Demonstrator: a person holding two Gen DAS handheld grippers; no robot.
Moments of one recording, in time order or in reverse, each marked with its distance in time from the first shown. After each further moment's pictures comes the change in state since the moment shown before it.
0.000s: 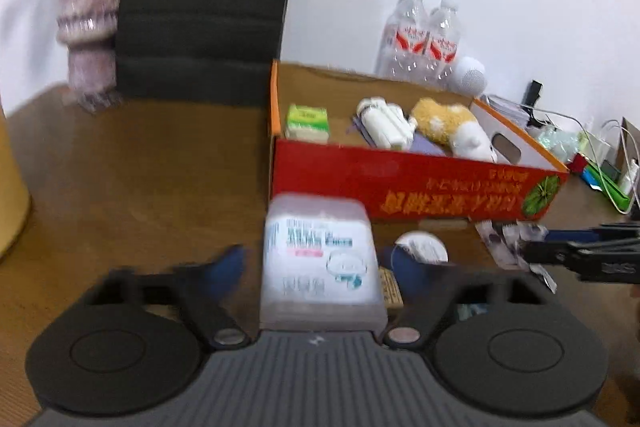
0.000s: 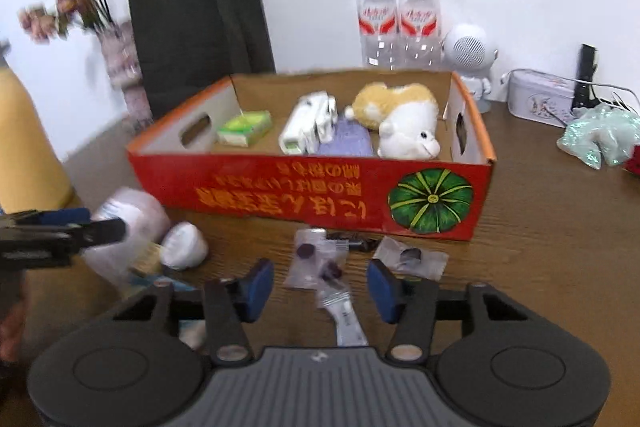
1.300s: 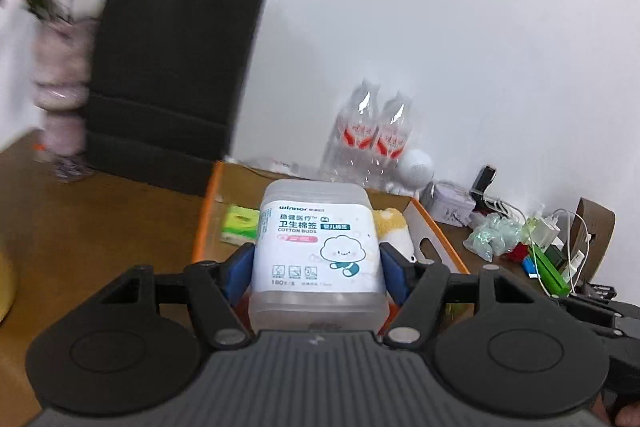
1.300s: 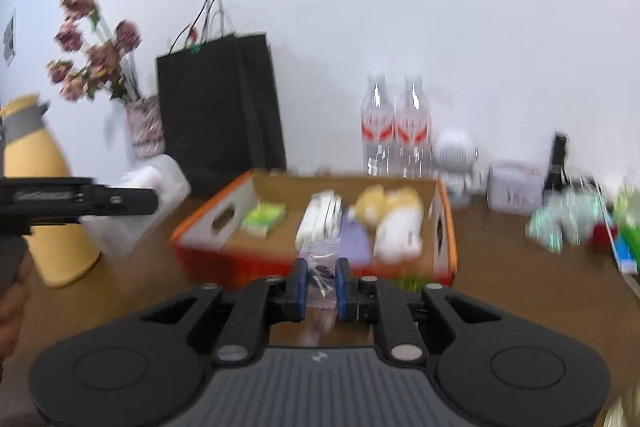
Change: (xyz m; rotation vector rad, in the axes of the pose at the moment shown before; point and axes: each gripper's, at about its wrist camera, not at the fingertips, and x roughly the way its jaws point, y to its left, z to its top) left arm -0.016 -0.046 0.135 -0.124 -0.015 -0.111; right arm -0.093 0.004 0.053 -0.003 -0.227 0.010
